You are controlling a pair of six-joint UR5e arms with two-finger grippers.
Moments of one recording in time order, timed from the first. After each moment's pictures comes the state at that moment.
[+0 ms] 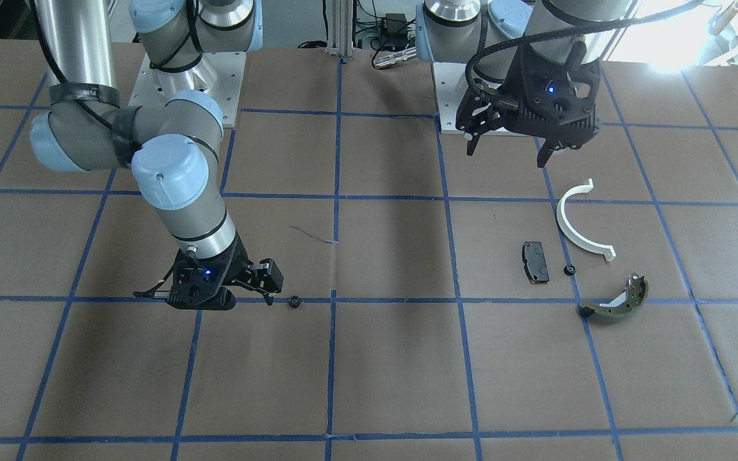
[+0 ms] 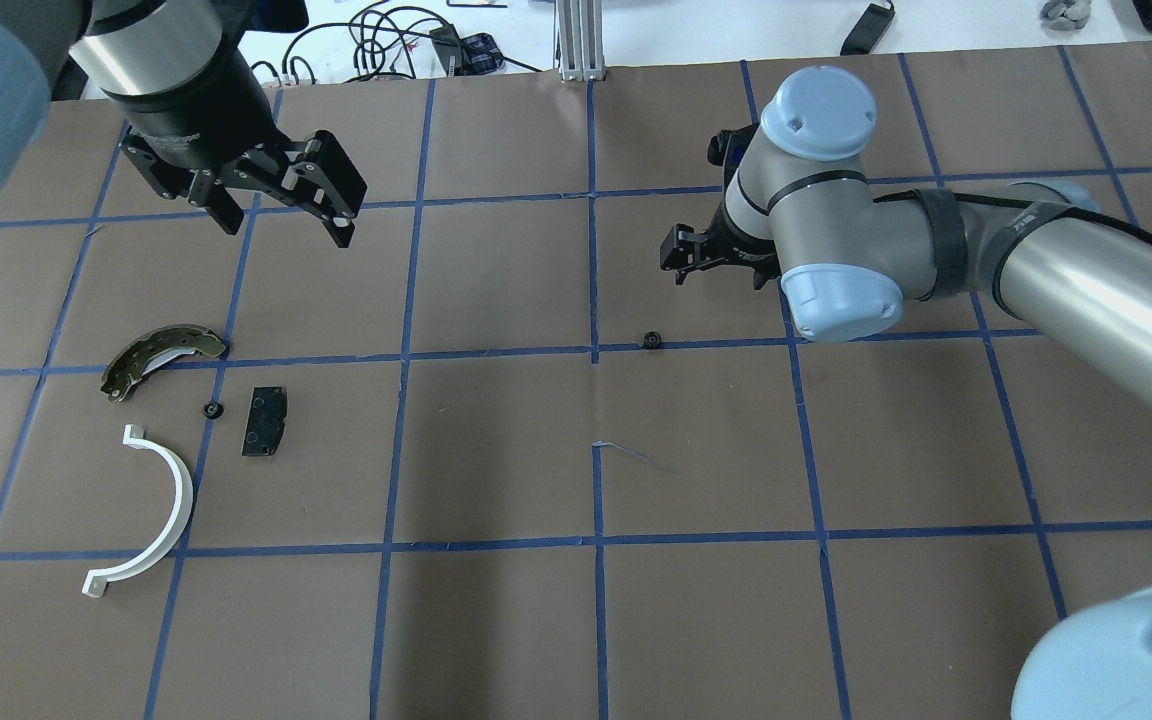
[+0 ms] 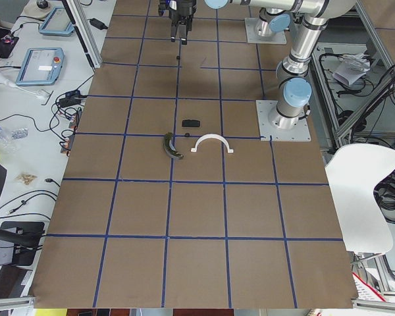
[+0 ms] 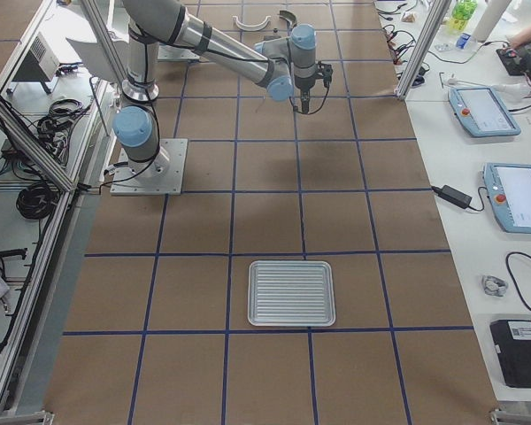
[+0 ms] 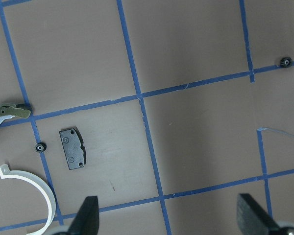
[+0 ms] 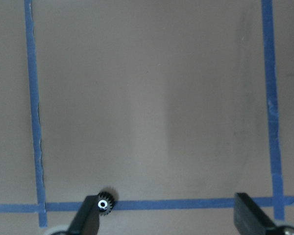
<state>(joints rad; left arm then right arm) -1.61 -1.58 -1.49 -1.64 1.57 0.15 1.65 -1.22 1.80 -2.33 -1.48 0.15</state>
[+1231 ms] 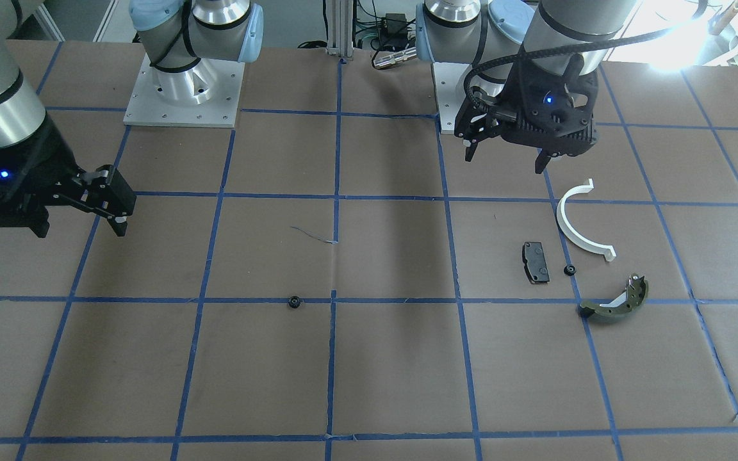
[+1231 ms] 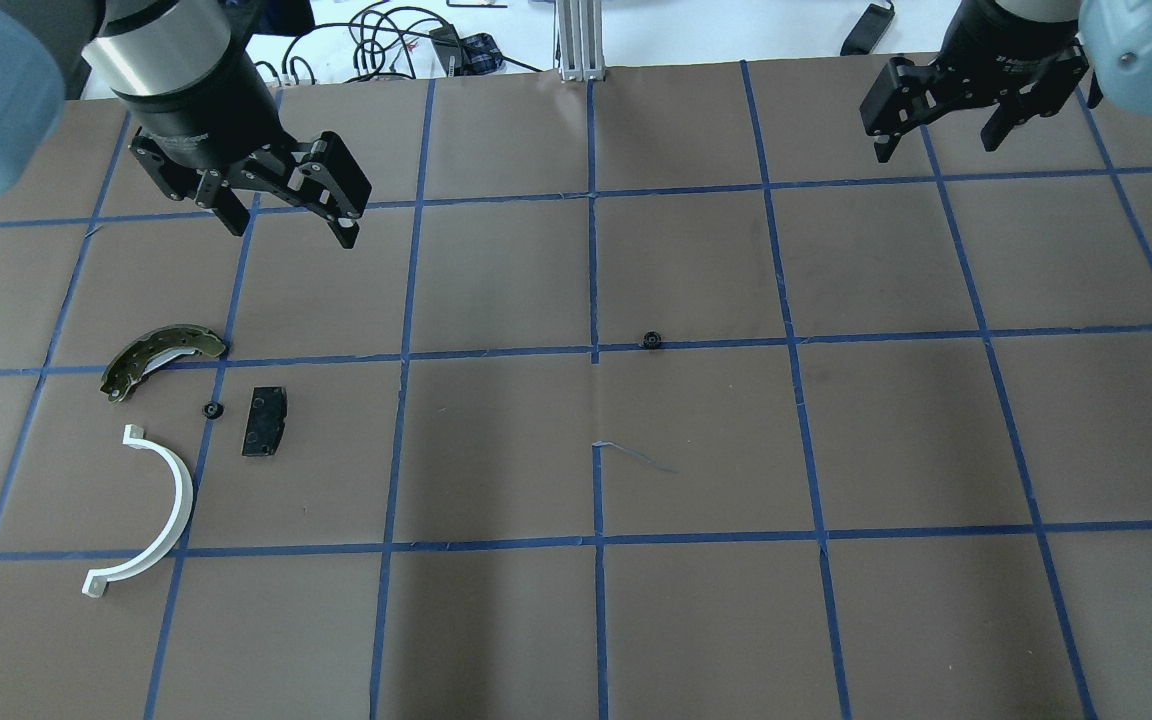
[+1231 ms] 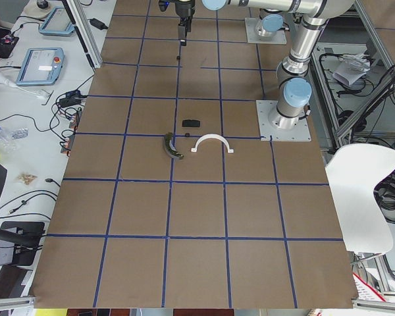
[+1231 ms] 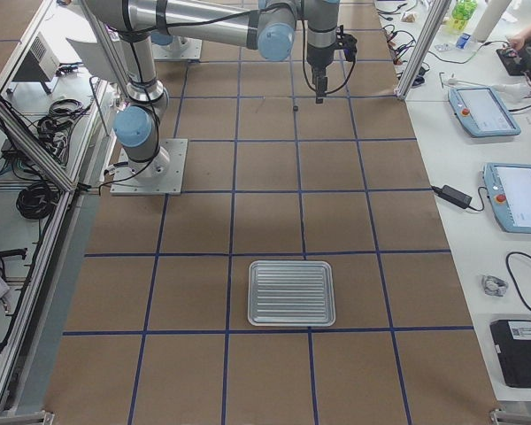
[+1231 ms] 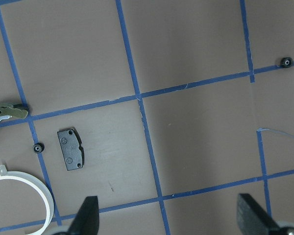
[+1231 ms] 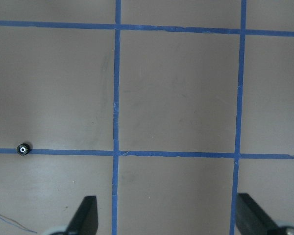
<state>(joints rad) -1.61 -1.60 -1.49 -1.64 1.57 0.15 1.48 -1.44 1.49 -1.73 -1.59 -0.15</state>
